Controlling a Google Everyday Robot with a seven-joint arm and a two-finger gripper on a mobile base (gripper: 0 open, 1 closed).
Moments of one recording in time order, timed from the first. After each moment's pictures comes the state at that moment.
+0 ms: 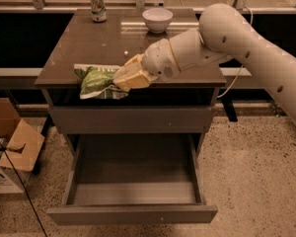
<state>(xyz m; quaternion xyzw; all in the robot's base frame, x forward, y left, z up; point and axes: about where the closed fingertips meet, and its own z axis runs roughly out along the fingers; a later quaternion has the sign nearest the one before) 0.577 0.056 0.892 -0.64 0.55 0.35 0.40</state>
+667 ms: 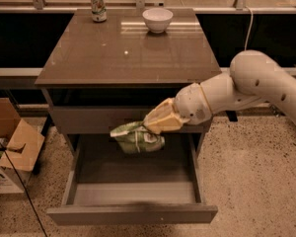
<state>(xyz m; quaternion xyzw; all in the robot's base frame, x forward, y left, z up) 0.505 -0.023 0.811 -0.59 0.62 0.39 0.33</state>
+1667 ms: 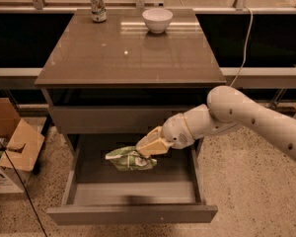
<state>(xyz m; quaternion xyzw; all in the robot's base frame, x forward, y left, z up) 0.499 -0.003 0.706 -0.53 0.68 0.42 0.27</state>
